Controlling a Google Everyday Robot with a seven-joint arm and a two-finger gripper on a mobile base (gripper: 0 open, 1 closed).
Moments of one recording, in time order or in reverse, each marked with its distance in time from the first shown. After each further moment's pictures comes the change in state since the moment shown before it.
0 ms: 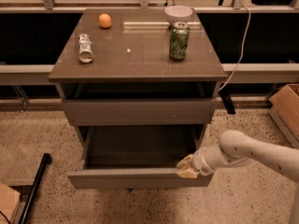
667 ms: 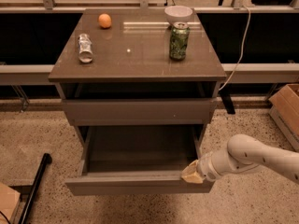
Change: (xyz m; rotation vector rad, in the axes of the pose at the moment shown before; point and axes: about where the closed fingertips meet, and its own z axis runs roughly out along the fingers) arm 0.010 0.024 -0.027 0.032 0.015 0.053
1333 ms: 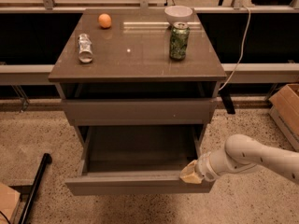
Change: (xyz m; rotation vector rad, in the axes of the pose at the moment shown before) arm -0.002 0.002 0.004 -0.004 0.005 -0.007
